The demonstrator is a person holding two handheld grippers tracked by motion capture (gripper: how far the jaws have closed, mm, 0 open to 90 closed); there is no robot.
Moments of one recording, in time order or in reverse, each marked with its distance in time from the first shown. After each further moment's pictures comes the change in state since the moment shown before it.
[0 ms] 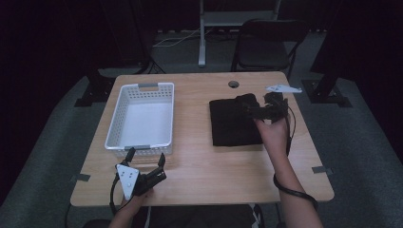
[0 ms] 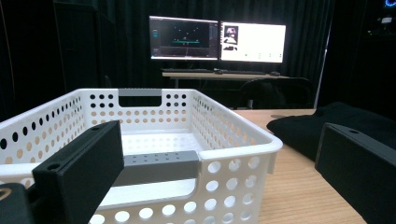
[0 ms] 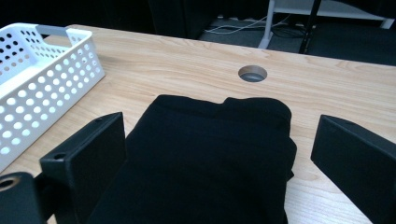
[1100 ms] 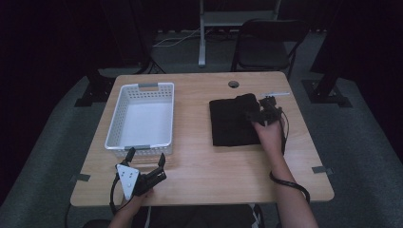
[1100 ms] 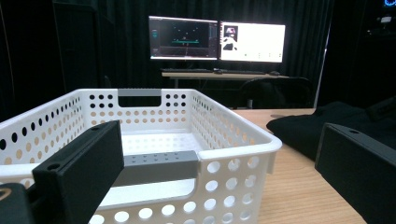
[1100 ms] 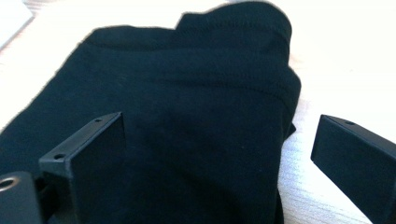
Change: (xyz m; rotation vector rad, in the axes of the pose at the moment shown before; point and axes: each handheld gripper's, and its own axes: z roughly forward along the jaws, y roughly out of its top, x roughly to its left) left arm 0.000 0.000 0.000 -0.002 -0.001 0.001; right arm -0.037 -0.038 0.068 0.219 -0.027 0.093
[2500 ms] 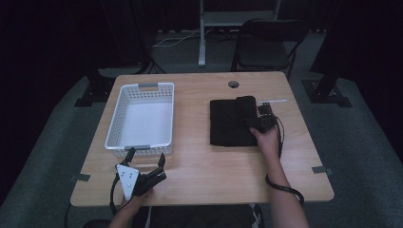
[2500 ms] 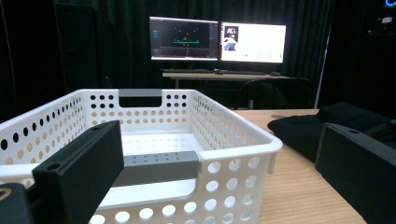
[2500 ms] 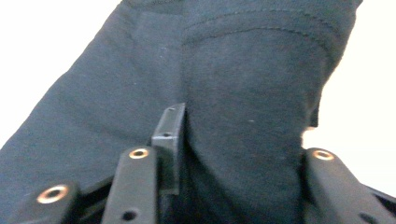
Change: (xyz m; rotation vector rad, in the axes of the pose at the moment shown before) left arm 0.000 0.000 0.000 0.002 0.002 0.001; right arm -0.003 -0.024 0.019 0.078 0.211 0.107
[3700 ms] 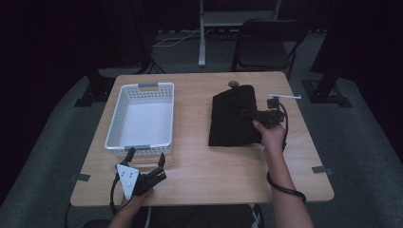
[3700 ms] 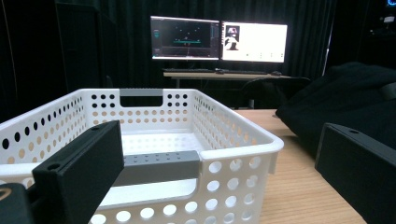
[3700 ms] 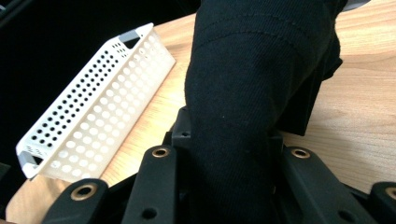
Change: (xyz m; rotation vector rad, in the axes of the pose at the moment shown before) left arm 0.000 0.000 0.000 0.002 0.006 0.002; right arm 0.020 0.013 -0.048 -0.179 0.257 0.053
